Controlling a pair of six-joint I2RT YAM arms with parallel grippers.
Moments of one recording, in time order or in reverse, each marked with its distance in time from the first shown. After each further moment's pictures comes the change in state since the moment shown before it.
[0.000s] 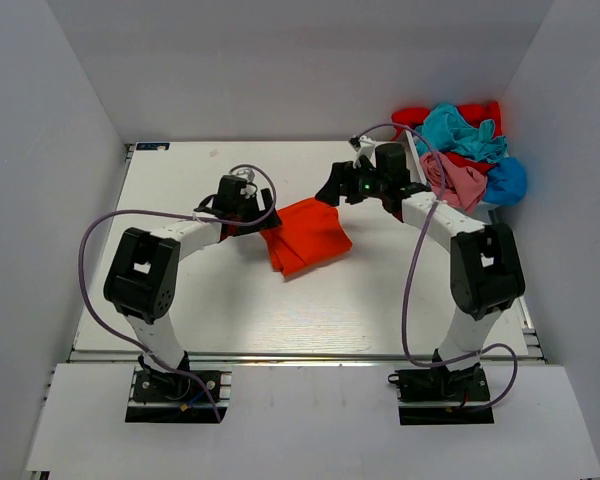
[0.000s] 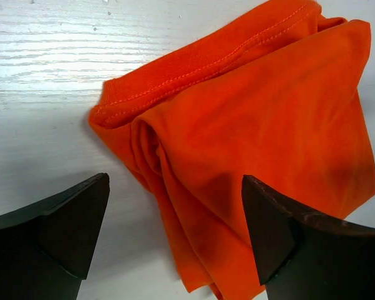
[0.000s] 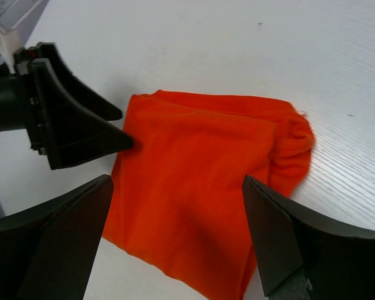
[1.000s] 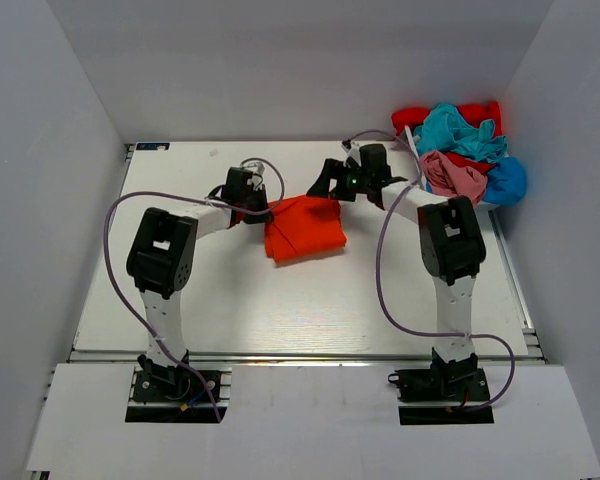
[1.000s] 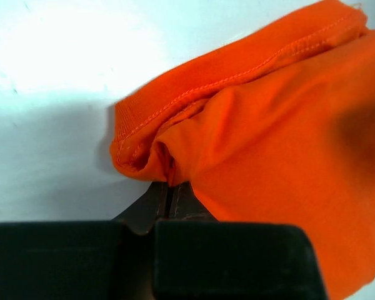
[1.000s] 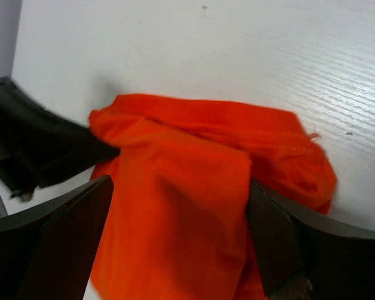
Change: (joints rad) left arm 0.023 0.228 0.149 0.068 0.075 0.082; right arm -0.008 0.426 0.272 0.046 -0.044 0.212
